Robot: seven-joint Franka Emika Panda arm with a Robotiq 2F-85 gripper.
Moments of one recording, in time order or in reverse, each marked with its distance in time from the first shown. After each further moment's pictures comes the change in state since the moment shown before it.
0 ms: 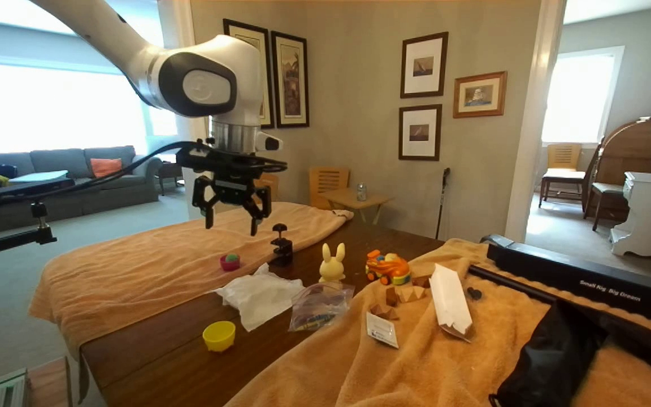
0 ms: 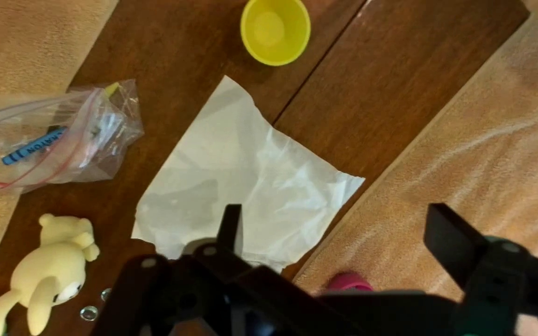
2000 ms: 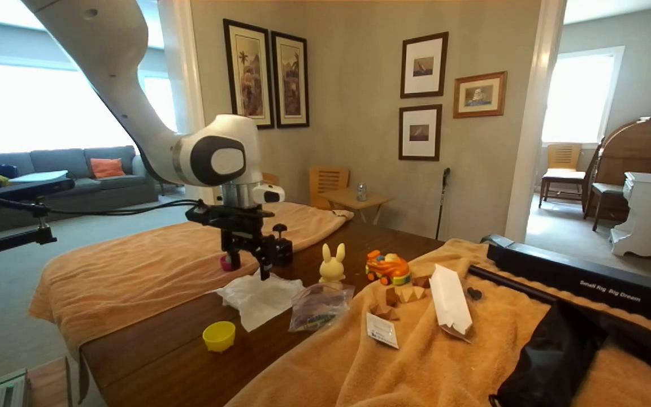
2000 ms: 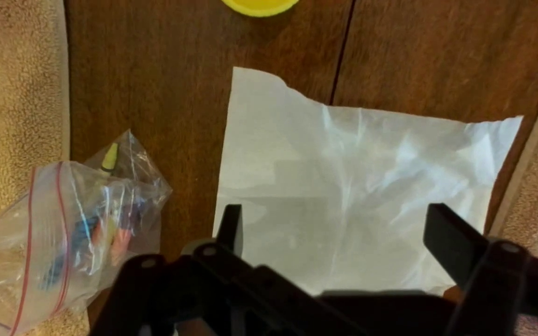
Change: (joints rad) arm -0.053 0.326 0.142 0.021 -0.253 0.355 0.746
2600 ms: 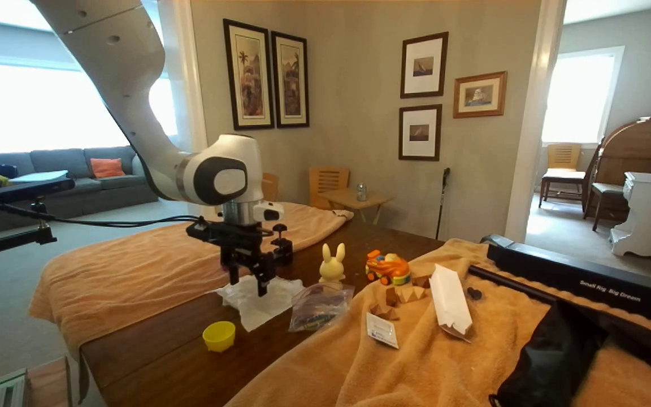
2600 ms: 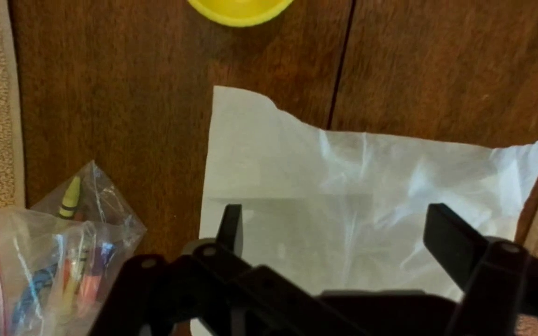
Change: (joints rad) arm 0.002 0.091 0.000 0.000 0.001 0.060 0.019
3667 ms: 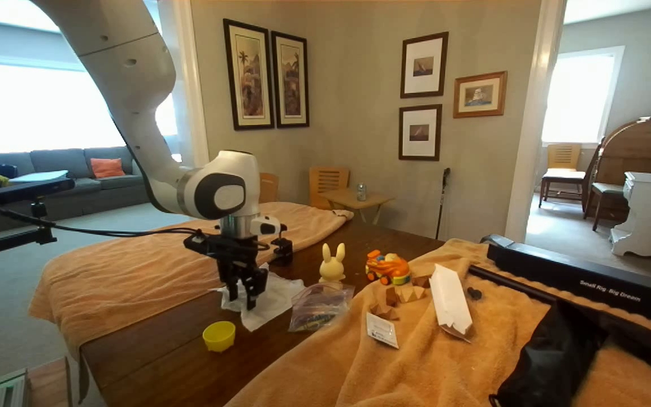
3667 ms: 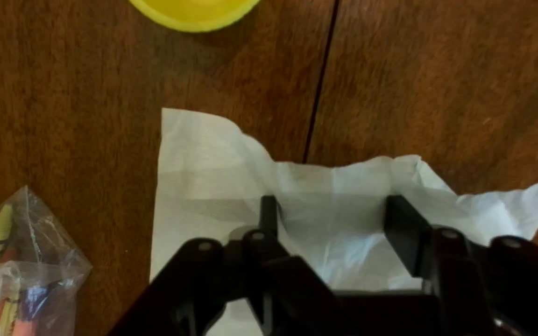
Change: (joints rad) arm 0.026 0.081 0.000 0.015 0.001 0.032 0.003
